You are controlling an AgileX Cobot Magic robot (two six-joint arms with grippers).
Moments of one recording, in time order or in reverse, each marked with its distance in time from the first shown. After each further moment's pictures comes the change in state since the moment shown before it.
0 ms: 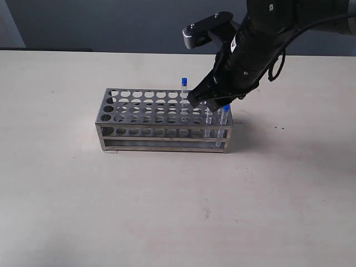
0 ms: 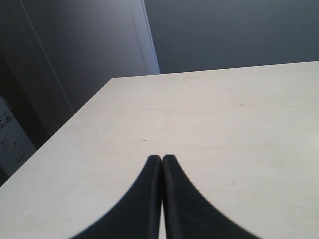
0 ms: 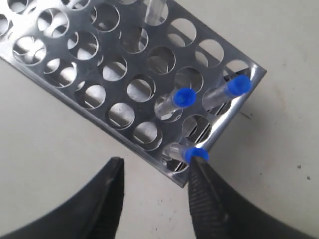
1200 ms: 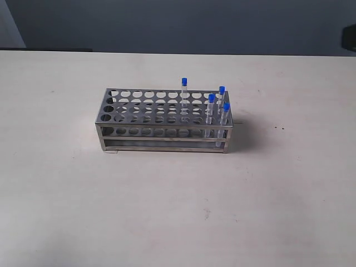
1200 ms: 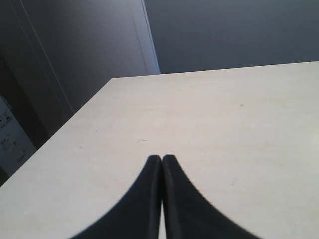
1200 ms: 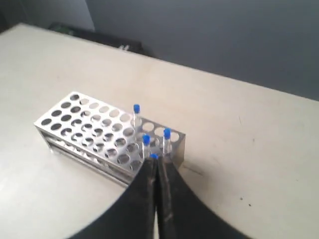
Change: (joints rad) left arm 0.000 0.000 0.000 0.000 0.000 0.000; right arm -0.497 -0.892 0.475 0.724 -0.122 -0.633
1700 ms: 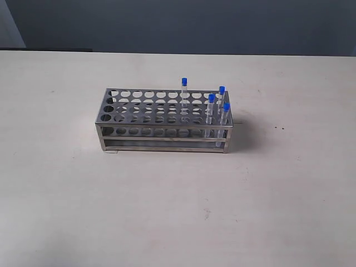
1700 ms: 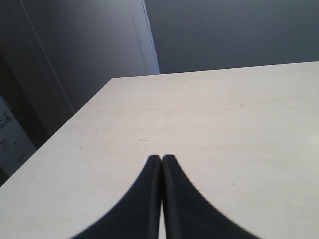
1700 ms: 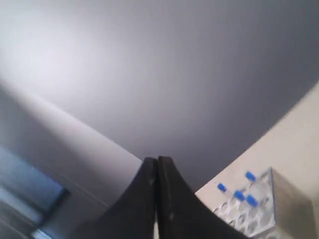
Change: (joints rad) left arm 0.000 0.000 0.000 0.000 0.000 0.000; right arm -0.071 -0.872 0.804 0.973 -0.425 0.078
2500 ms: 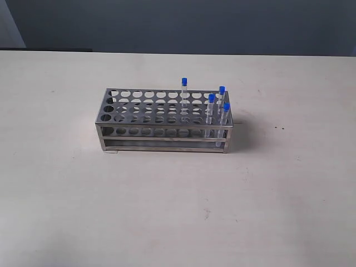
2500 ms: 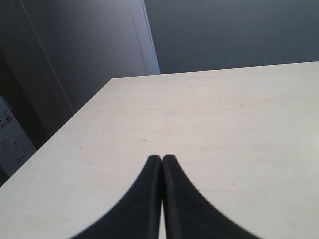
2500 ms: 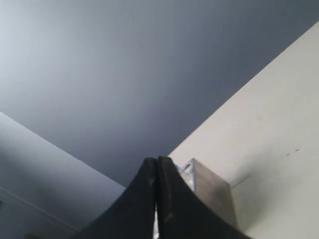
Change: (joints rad) left arm 0.000 0.000 0.000 0.000 0.000 0.000; right arm 0.000 0.002 0.066 -0.457 -0.110 0.332
